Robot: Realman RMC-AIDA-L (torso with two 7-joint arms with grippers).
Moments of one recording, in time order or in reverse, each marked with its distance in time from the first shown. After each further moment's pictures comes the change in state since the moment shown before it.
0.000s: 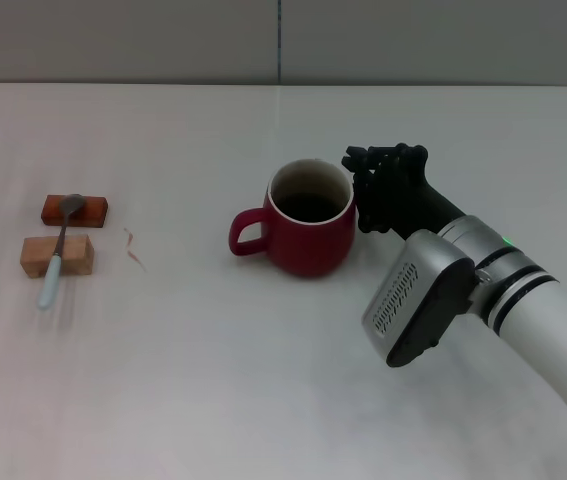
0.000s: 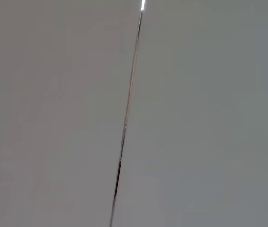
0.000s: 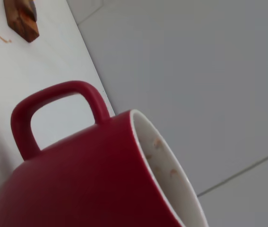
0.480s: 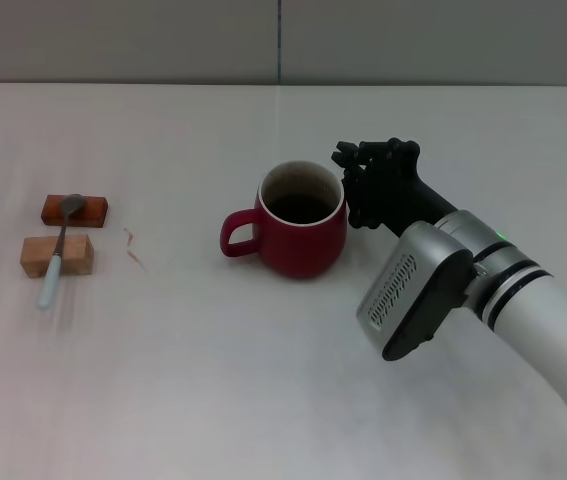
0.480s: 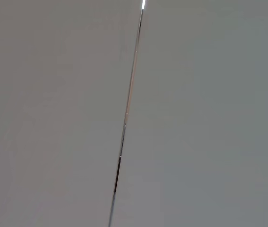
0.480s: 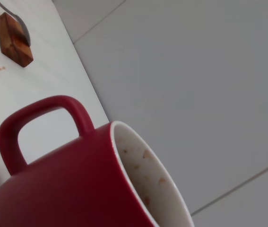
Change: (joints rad) left arm 0.006 -0.001 0.000 -0.012 0.000 0.009 0.000; right arm 0.017 0.000 -0.013 0.002 -0.002 -0.007 0.059
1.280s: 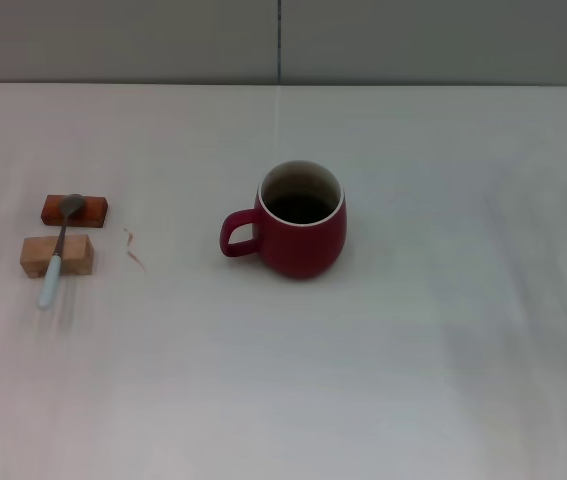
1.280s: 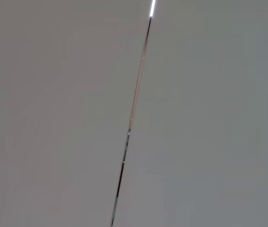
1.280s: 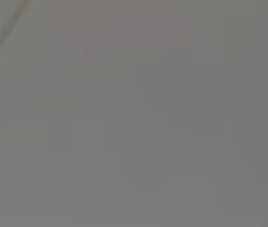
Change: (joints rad) left arm 0.011 0.005 0.005 0.008 0.002 0.018 -0.053; right arm -0.099 -0.013 0.312 -0.232 0.012 -0.441 0.571
